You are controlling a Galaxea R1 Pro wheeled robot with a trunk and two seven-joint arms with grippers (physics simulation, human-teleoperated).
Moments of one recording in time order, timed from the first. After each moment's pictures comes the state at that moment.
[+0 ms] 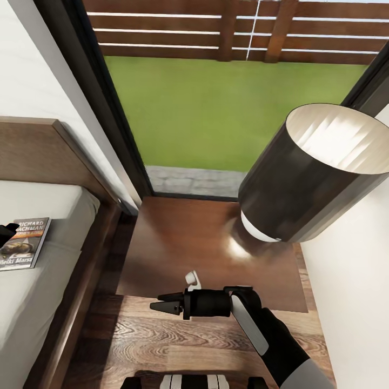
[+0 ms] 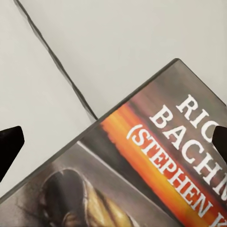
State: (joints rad) left arm -1.00 0.49 0.70 -0.65 0.26 0.46 0.05; right arm -0.51 0.04 0.45 -1.18 -0.61 0.74 0.97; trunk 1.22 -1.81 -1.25
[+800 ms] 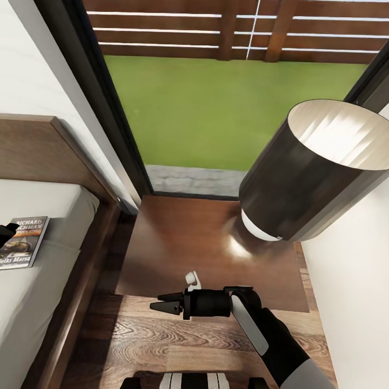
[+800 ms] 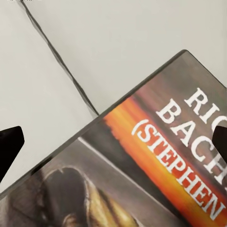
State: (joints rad) left arm -1.00 0.49 0.70 -0.65 0.26 0.45 0.05; right arm -0.51 0.04 0.45 -1.18 -0.61 0.74 0.97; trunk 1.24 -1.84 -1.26
